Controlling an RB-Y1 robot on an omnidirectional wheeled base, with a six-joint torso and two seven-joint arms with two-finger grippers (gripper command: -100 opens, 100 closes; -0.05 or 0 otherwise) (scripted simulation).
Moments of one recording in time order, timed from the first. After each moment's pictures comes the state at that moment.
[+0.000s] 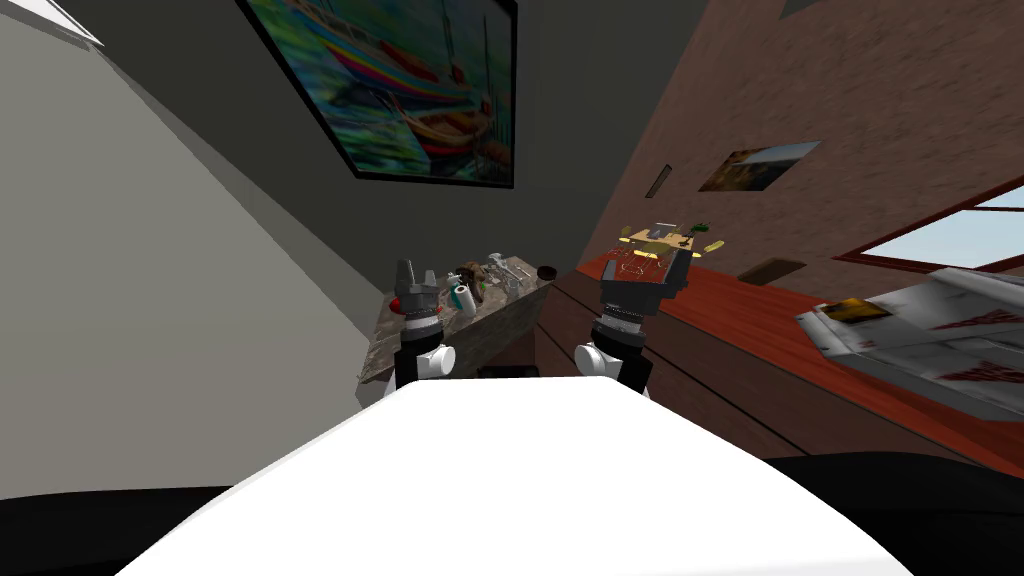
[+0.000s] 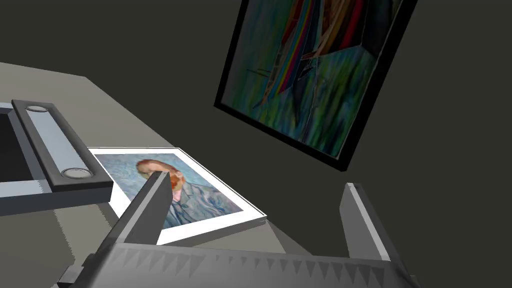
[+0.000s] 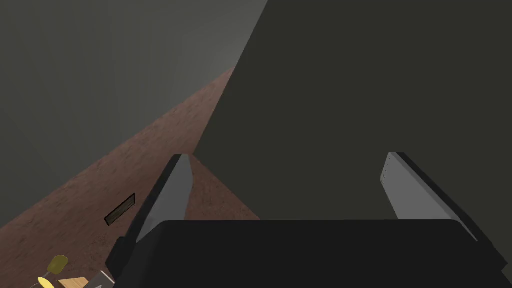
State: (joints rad) left arm 0.45 -0.04 -0.07 -2.25 0.05 -0.52 -0.16; right arm 0.48 0.05 0.01 -2.39 -0.12 -0.57 -0.09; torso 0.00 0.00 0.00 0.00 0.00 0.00
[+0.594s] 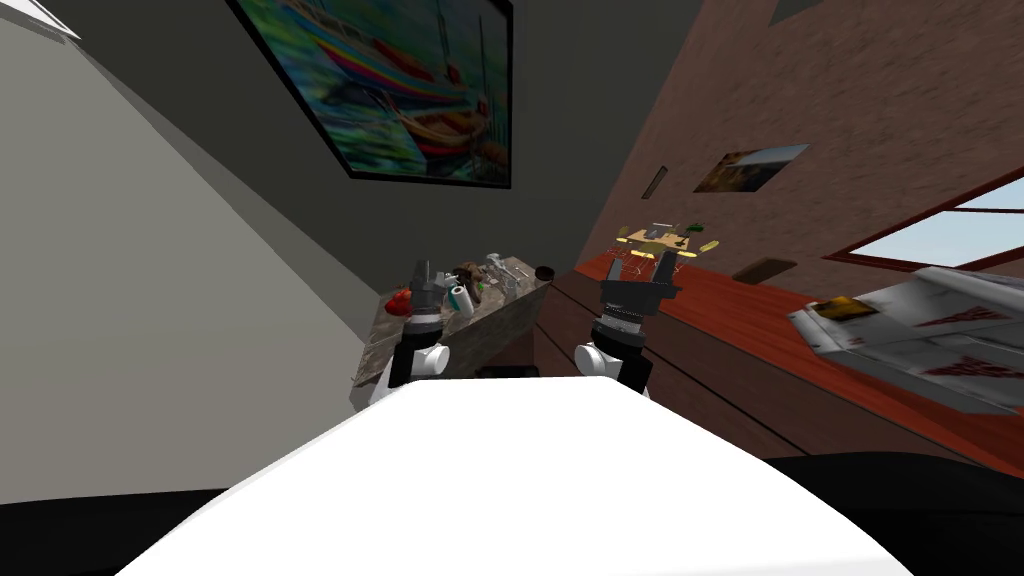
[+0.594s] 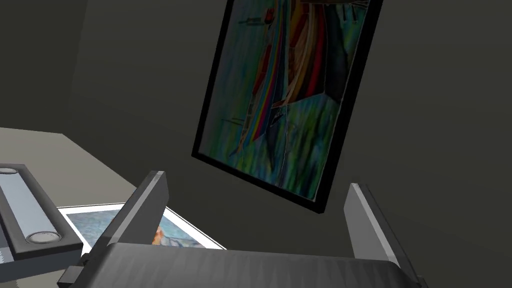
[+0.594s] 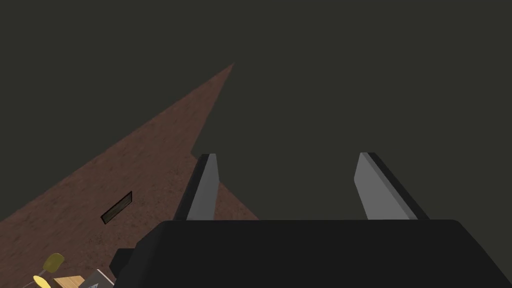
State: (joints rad) left arm 0.40 0.12 -0.07 -2.22 0.08 -0.42 -0.17; right arm 0.48 0.05 0.01 -2.39 -0.12 -0.57 -0.09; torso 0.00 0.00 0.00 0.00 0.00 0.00
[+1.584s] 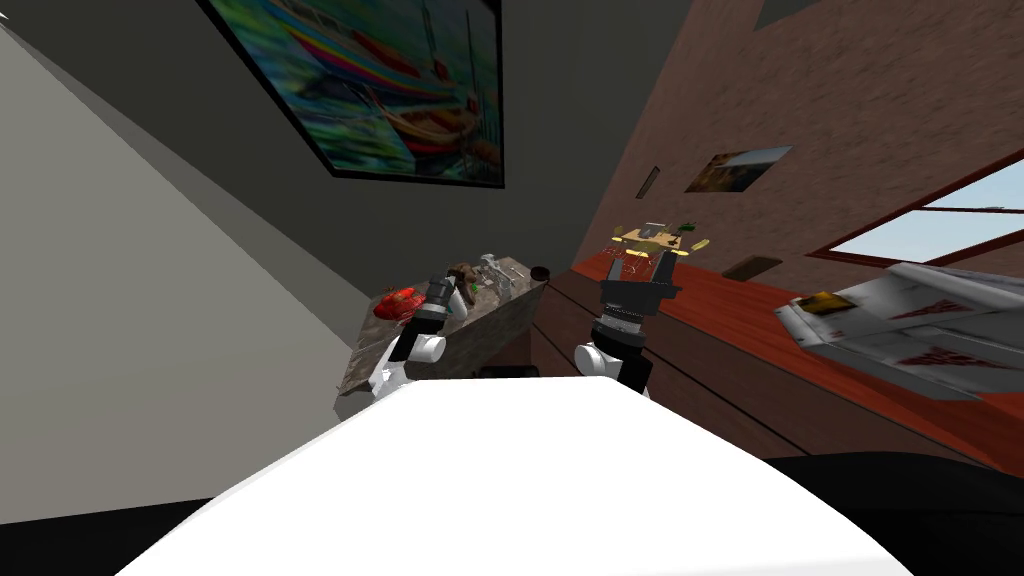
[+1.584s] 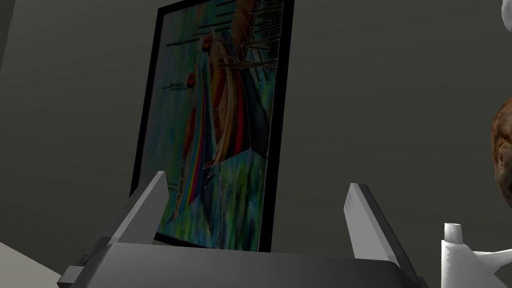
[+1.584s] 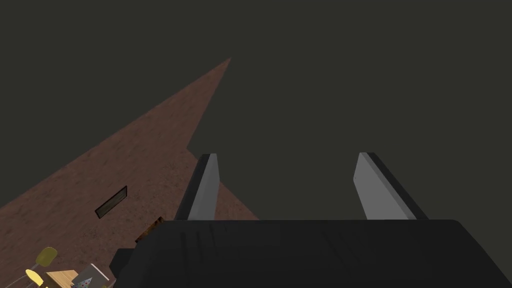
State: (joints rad) left arm 0.28 0.27 -0.06 -2.14 0.15 -0.14 -0.19; right arm 0.48 0.05 0.01 -2.39 -0.12 -0.57 -0.09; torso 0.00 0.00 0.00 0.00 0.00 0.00
